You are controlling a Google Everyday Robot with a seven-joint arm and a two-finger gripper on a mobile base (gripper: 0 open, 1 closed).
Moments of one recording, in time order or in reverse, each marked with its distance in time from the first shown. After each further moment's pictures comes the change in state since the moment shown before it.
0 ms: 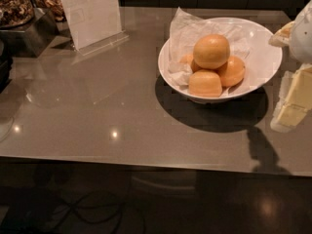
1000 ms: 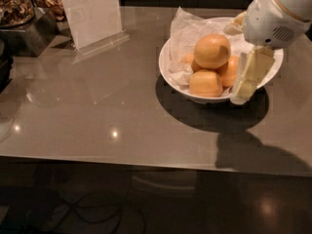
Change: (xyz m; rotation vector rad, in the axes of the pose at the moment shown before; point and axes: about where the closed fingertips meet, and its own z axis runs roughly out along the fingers) arm -0.064 -0.050 0.040 -0.052 -0.181 -0.131
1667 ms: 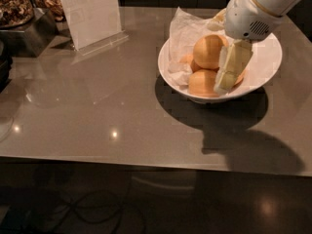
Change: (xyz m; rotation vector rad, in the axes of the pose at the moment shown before) arm -0.029 -0.027 0.025 -0.021 -0.042 -0.052
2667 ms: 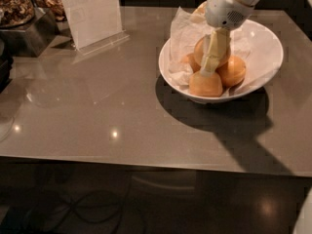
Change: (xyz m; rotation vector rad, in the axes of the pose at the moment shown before) arm -0.013 -0.064 0.035 -0.034 -0.040 -0.086
